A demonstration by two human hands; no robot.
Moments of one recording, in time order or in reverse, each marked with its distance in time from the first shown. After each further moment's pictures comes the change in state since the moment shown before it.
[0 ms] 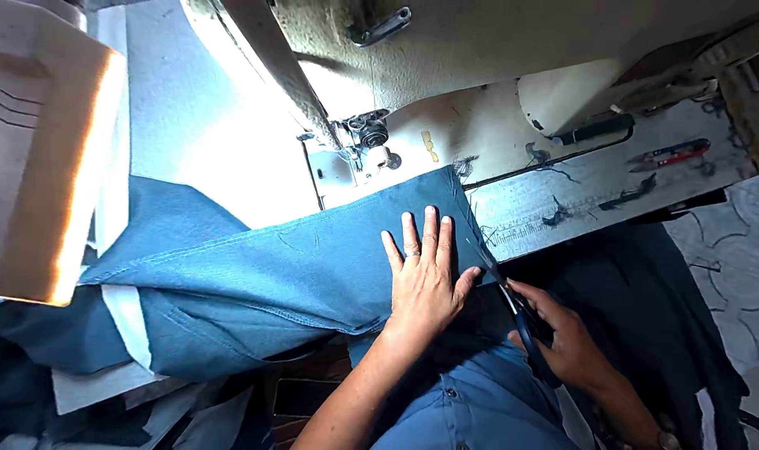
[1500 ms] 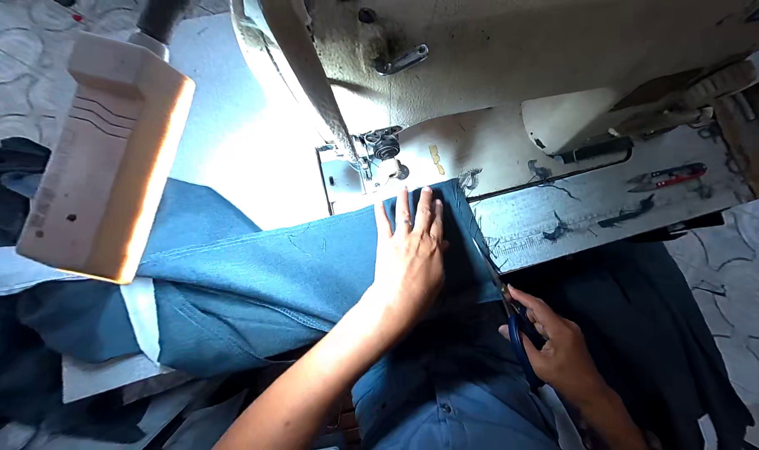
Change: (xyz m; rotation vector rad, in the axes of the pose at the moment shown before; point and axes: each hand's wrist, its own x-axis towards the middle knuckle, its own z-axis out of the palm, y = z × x) left_hand 0.050 -0.010 -0.064 0.159 -0.293 0.055; right_hand 0.006 -0.005 0.012 -0.106 0.165 -0.064
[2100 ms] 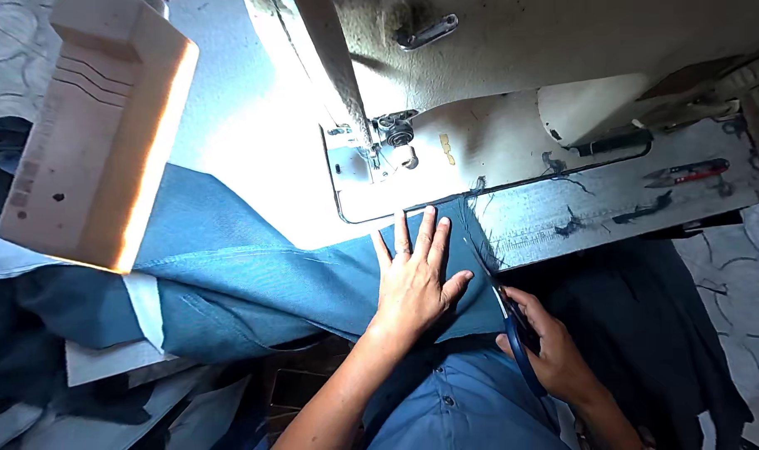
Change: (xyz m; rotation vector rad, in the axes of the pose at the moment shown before) left_hand -0.036 -0.002 0.065 -0.126 0.249 -0.072; right_hand -0.001 -0.011 0.007 0.154 -0.176 0.143
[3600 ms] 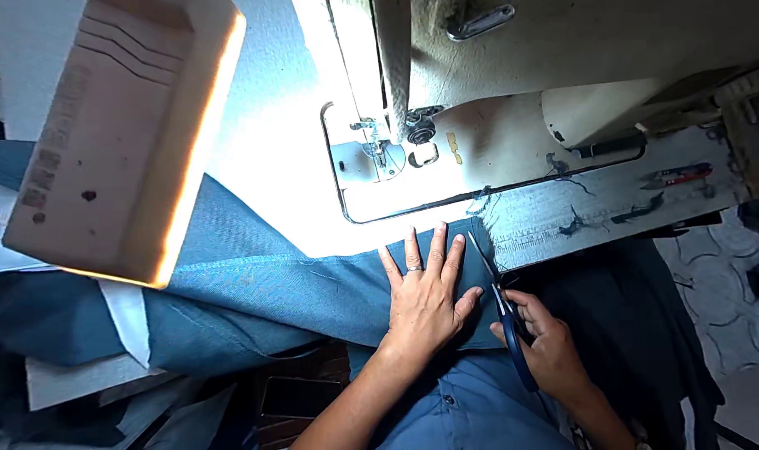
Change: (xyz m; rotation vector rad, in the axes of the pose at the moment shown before) left_hand -0.019 0.007 0.005 -0.012 0.071 0.030; right_hand 0.004 -0.015 0.023 -0.065 0.170 0.014
